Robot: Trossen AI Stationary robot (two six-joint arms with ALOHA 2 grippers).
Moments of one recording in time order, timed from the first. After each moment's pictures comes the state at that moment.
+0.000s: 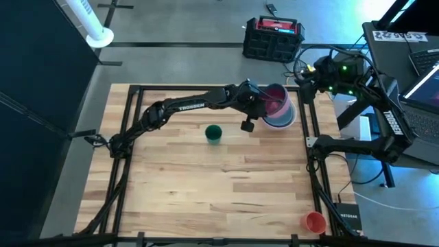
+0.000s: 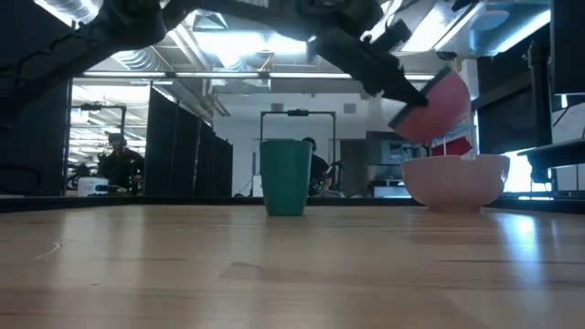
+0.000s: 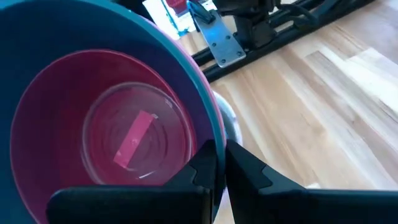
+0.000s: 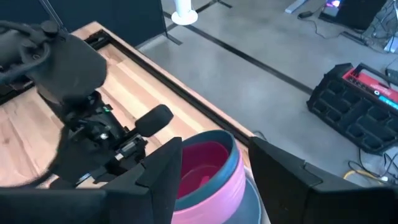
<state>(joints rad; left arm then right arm) 0.26 2.43 2.35 -0.51 0.23 0.64 -0.69 0.99 1.60 -1.23 0.04 0.11</state>
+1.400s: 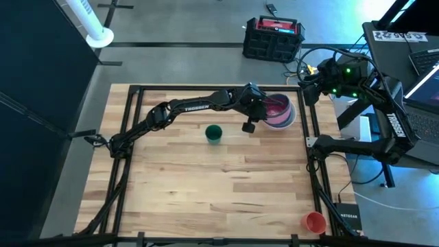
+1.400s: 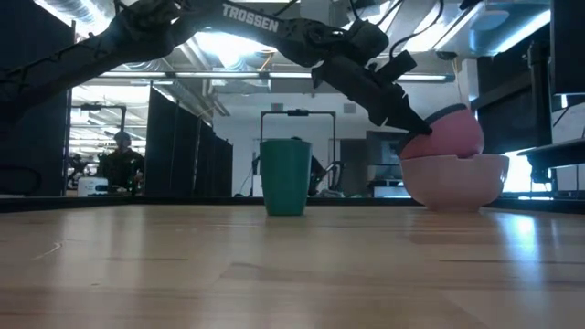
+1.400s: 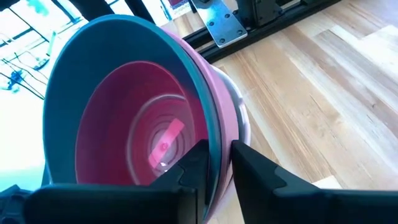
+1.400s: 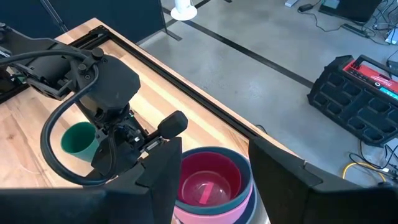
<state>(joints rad) 0.28 2.50 2.35 -0.46 0.26 0.64 -0.69 0.96 1.60 -1.26 0.03 0.12</state>
